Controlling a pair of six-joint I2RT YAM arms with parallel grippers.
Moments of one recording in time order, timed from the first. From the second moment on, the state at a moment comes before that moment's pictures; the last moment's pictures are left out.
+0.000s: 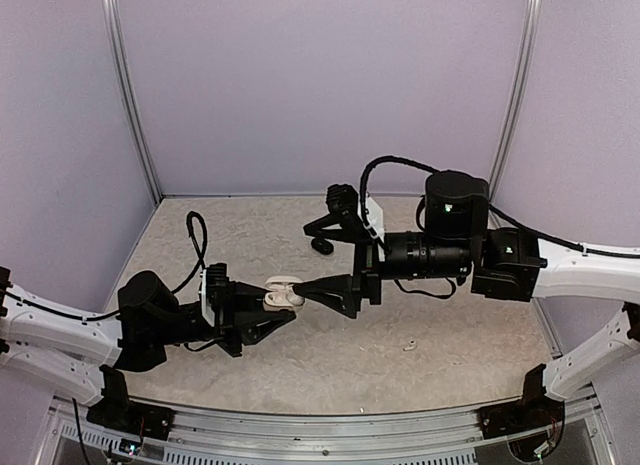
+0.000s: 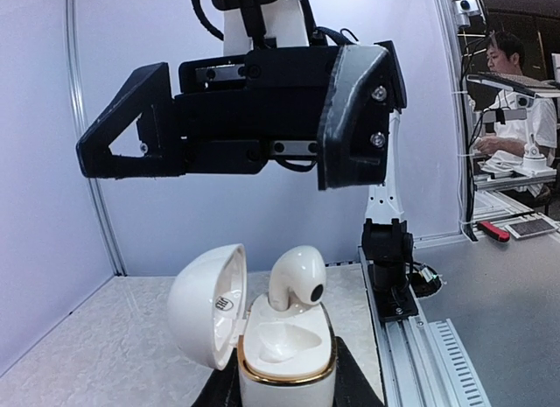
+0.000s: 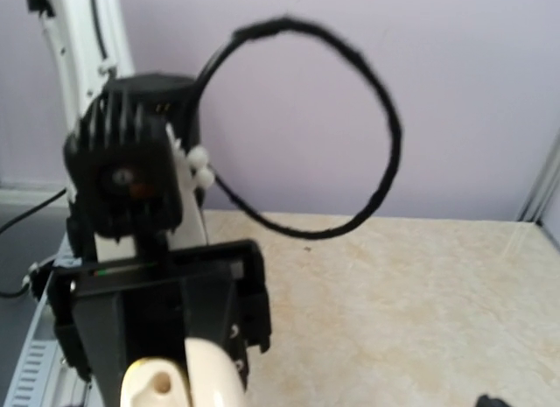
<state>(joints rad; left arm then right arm) -1.10 1.15 0.37 1.02 0.35 0.09 1.18 1.31 1.12 0.06 -0.27 -0.19</state>
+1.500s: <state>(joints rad) -1.08 1.16 0.38 1.03 0.31 0.07 1.24 1.35 1.17 -0.05 0.00 -0.18</state>
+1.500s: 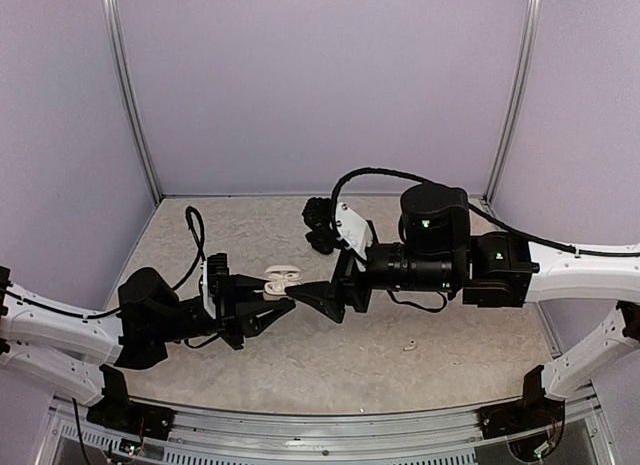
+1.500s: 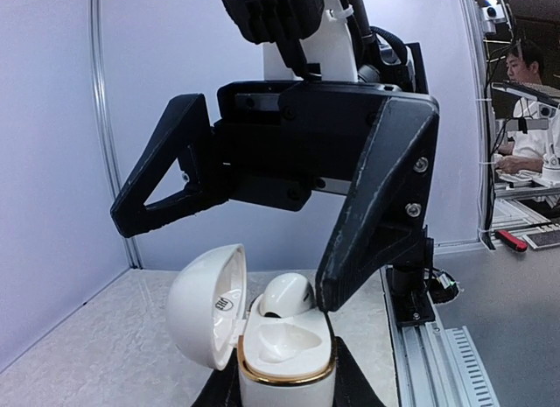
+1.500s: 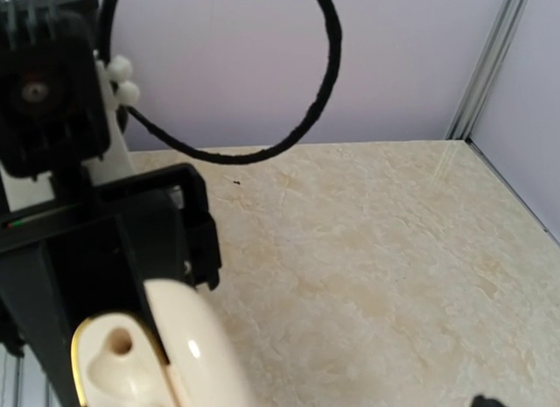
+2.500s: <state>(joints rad) -1.06 1.15 0.33 1.07 0.31 0.02 0.94 1.21 1.05 -0.23 -0.13 -0.01</state>
